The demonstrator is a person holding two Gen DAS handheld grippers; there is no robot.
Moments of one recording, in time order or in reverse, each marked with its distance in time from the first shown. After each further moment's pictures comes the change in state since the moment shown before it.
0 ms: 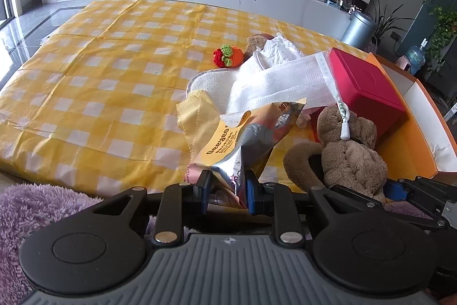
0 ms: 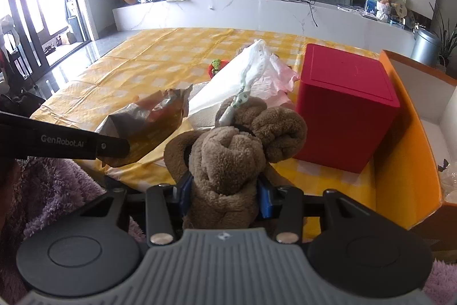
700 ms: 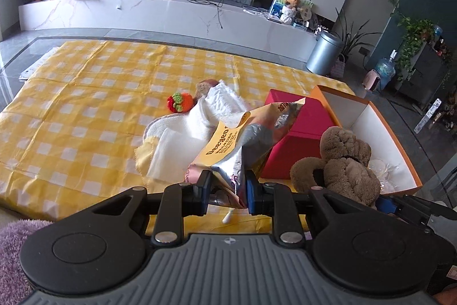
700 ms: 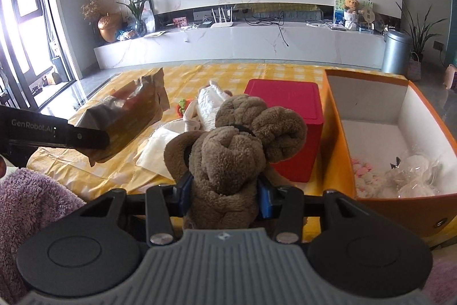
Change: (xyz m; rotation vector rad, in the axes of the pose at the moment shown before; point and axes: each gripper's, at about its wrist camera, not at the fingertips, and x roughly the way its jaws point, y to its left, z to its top) left arm -0.051 -0.055 0.031 0.066 -0.105 -0.106; right arm -0.071 -0.045 0.003 0.104 -0.122 -0.047
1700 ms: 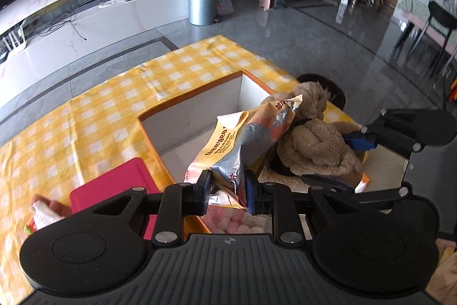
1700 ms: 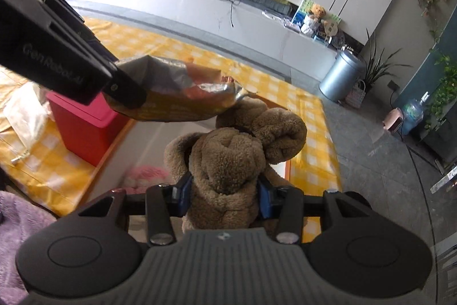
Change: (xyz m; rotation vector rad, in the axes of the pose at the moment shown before) left arm 0.161 -0.244 0.077 0.568 0.203 -0.224; right arm 0.022 -0.182 0.075 -0.295 0.177 -0.299
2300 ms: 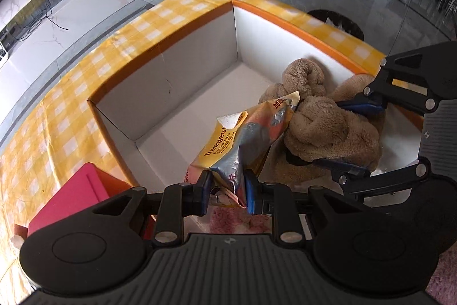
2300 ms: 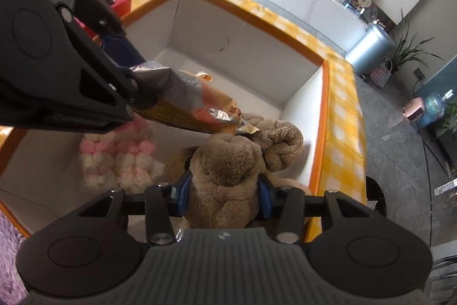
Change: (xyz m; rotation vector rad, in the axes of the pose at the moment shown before) left arm 0.104 -0.014 -0.009 0.159 0.191 0.064; right arm 0.096 -0.011 -0.013 -0.133 0.195 0.066
